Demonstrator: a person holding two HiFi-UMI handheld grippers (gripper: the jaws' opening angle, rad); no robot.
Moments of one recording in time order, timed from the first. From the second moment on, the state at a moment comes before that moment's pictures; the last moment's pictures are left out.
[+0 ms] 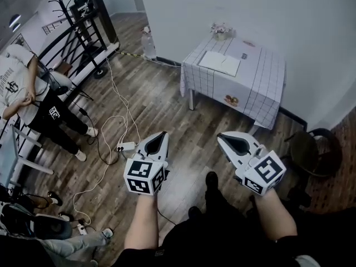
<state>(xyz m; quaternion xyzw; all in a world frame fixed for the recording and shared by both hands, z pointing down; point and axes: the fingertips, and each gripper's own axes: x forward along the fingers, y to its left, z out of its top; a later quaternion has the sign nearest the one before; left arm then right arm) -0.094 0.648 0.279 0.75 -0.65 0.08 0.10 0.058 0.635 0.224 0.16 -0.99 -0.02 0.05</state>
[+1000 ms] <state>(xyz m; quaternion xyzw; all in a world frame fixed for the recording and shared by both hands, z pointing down) -0.098 0.331 0.313 0.78 -0.60 0.11 0.13 0.015 0.320 0.279 0.14 -0.99 0.04 0.06</state>
